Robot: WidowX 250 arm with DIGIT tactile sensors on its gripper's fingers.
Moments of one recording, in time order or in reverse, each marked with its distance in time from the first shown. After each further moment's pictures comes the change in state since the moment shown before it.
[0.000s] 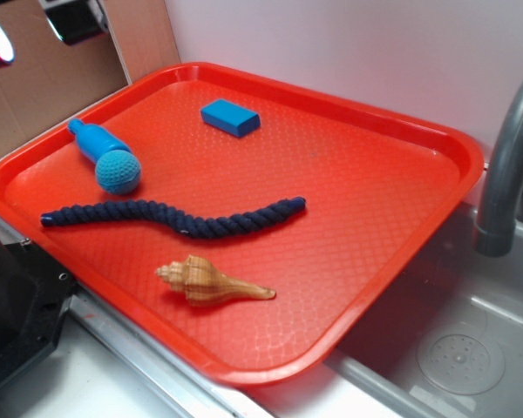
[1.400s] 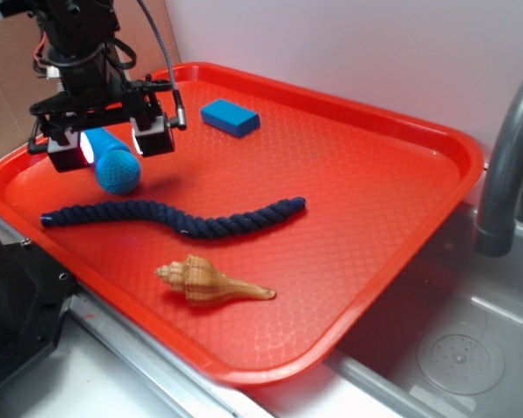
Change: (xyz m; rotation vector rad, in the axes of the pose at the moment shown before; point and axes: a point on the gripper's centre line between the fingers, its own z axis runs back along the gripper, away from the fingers) arm 0.015 -0.001 -0.117 0.158 -0.096 0.059
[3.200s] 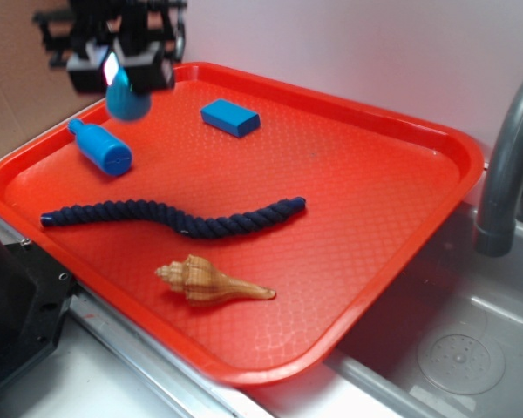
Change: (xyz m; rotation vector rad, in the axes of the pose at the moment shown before) arm -0.009 -0.040 0.097 -0.078 0.142 -0.345
